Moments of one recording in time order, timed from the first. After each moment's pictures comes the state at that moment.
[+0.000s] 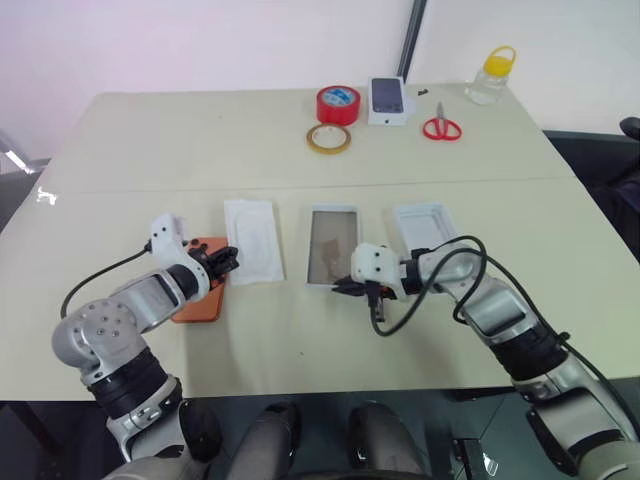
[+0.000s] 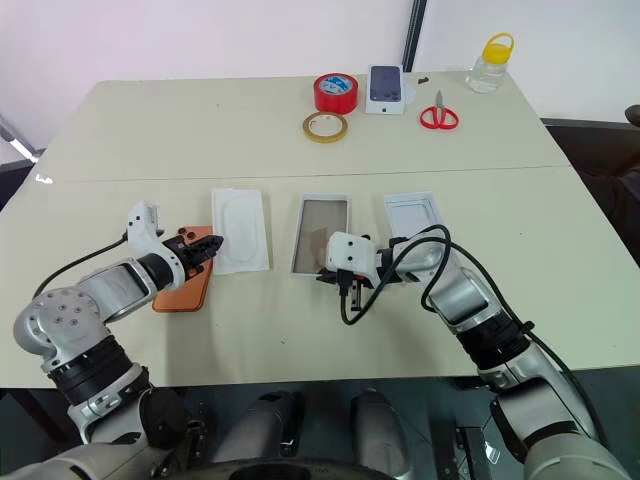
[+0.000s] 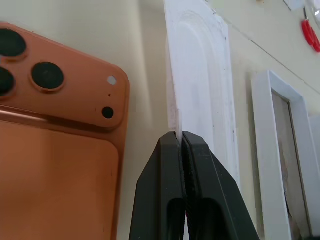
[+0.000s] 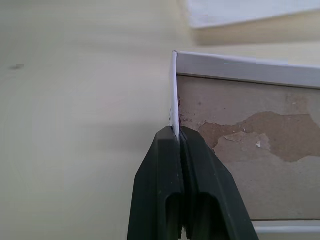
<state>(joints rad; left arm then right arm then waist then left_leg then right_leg) -0.49 0.10 0.72 -0.36 -0.71 1.54 -0.01 -0.52 -0.61 0.42 -0.09 0.05 0.31 1.11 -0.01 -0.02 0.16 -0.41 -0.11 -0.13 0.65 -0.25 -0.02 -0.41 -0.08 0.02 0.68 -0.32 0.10</state>
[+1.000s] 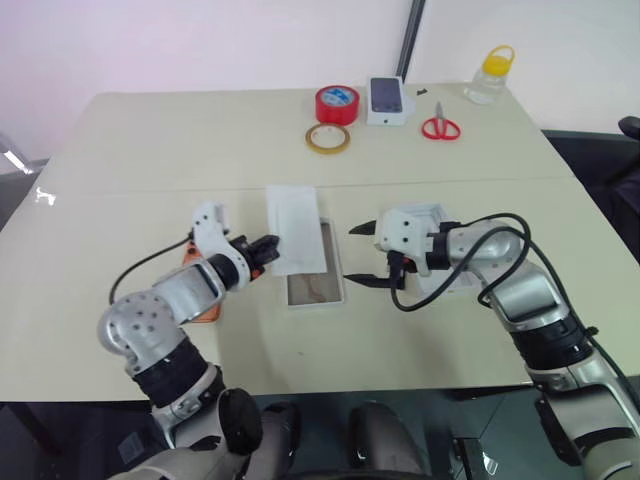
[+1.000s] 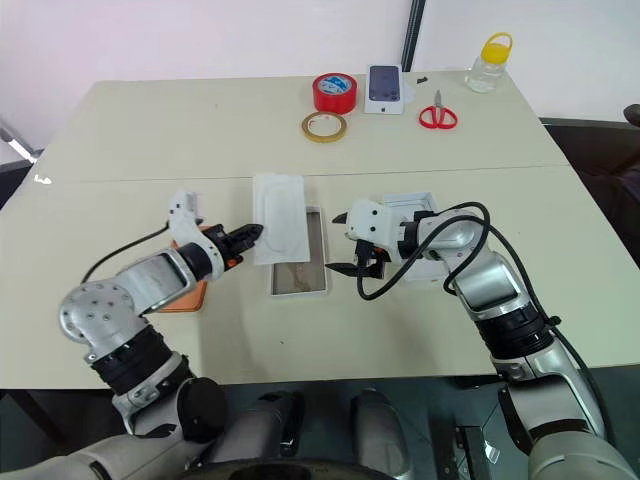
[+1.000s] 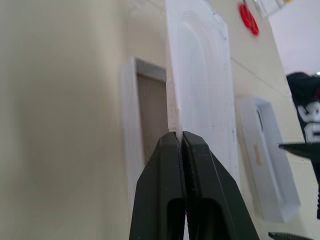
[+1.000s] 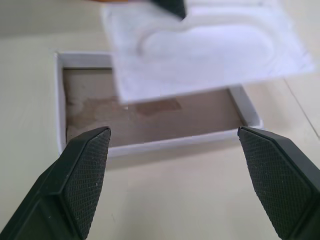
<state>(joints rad) -0.54 -0.14 0.64 -0.46 -0.77 1.61 0.12 -0.56 -0.62 0.24 -0.10 0.08 0.32 1.07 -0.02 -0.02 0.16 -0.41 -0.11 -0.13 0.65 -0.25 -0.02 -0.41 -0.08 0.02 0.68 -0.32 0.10</state>
